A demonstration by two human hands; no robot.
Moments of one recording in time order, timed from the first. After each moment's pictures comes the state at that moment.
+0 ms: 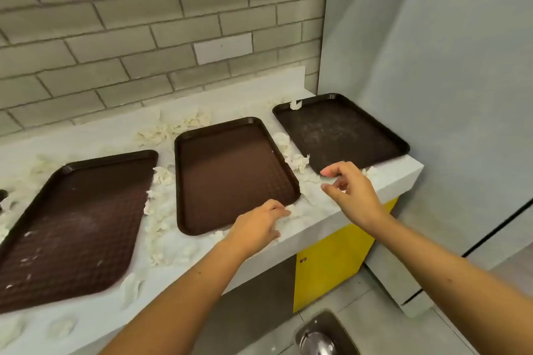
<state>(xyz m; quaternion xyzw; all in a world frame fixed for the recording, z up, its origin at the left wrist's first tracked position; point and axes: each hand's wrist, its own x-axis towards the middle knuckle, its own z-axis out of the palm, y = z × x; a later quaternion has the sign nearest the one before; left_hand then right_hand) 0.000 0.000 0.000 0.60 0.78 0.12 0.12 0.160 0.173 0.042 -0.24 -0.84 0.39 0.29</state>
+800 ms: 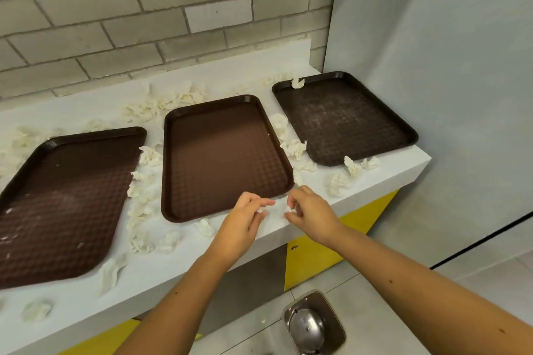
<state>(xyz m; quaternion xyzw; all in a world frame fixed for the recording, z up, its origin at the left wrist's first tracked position) 0.012 -0.009 -0.033 0.49 0.78 0.37 0.11 0.123 0.155 -0.025 -0.22 -0.92 0.31 0.06</state>
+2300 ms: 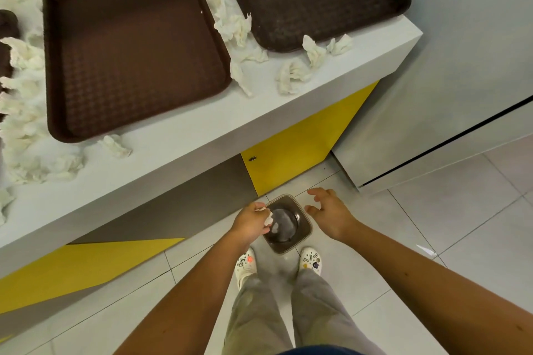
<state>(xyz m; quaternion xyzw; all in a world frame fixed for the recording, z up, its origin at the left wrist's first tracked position) 0.164 0.023 -0.201 -0.07 0.73 0.40 0.55 0.301 0.165 -0.192 -0.42 -0.78 0.44 -0.15</state>
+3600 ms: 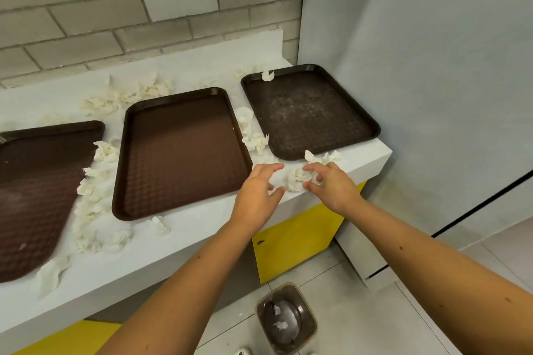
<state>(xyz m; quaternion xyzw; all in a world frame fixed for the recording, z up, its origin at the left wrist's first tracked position) 0.072 0.110 -0.006 0.42 0.80 0.41 0.14 0.184 0.274 -0.018 -0.32 -0.90 0.28 0.08</state>
